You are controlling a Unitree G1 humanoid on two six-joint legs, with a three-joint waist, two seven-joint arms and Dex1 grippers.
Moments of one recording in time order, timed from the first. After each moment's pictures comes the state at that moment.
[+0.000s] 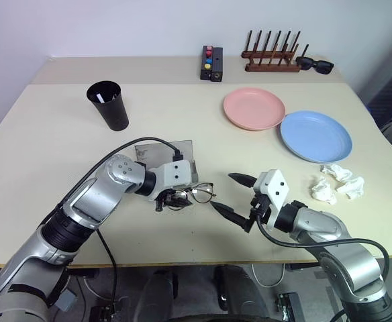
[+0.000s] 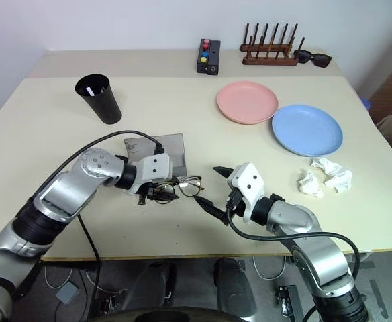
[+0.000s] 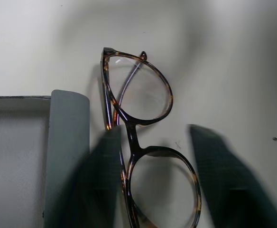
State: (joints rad) left arm -0.60 0.68 -0.46 -0.23 -0.10 0.65 -1.11; right arm -0.01 -0.52 0.10 -0.60 0.39 0.52 0.61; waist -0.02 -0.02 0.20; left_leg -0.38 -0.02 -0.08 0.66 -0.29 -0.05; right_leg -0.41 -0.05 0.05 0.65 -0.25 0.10
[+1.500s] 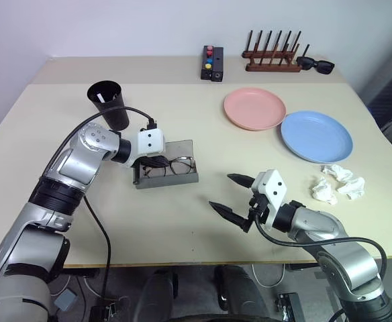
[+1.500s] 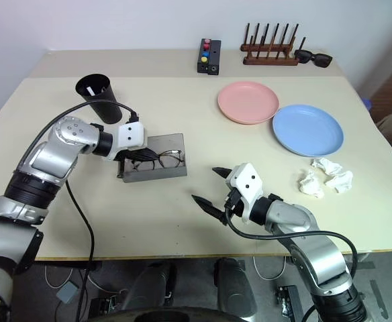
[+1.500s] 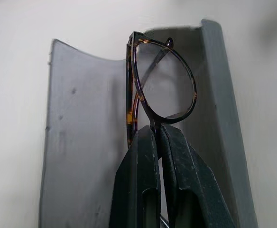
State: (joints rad) left arm -0.79 0.69 -0.35 0.27 0.01 0.22 -1.25; right arm -0.02 -0.52 0.11 -0.58 0.39 0.52 0.61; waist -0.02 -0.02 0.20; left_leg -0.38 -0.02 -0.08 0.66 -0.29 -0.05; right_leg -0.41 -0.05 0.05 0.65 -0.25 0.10
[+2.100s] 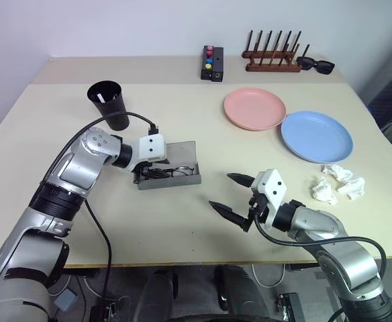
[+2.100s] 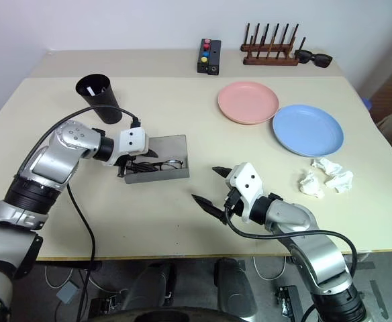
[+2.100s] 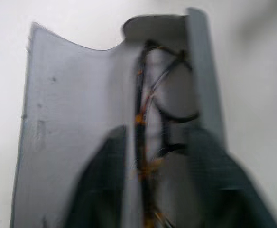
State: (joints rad) left arm -0.75 0.70 -0.33 0.20 0.01 0.28 -1.25; right arm -0.03 -0.52 0.11 -0.58 0.39 0.52 0.62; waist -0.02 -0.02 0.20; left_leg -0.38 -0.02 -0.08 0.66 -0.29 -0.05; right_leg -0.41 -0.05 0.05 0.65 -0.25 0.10
